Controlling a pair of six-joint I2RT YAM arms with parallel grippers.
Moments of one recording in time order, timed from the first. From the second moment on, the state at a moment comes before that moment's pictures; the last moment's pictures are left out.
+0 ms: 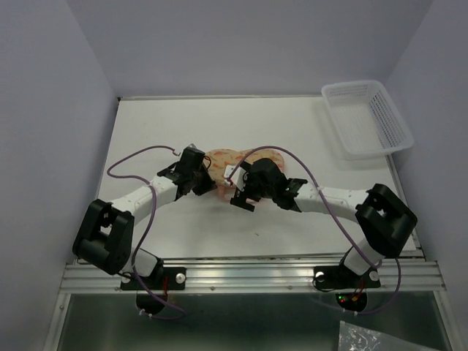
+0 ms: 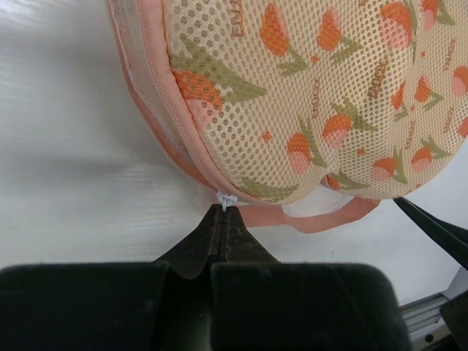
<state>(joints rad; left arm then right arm) -0.48 1.42 0.80 -0.27 0.01 -0.92 0.85 1.55 0.90 0.04 -0.12 -0.49</state>
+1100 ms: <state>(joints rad) -0.45 1.43 0.79 -0.26 0.07 -0.92 0.86 1.80 0.84 0.51 -0.18 -0.62</state>
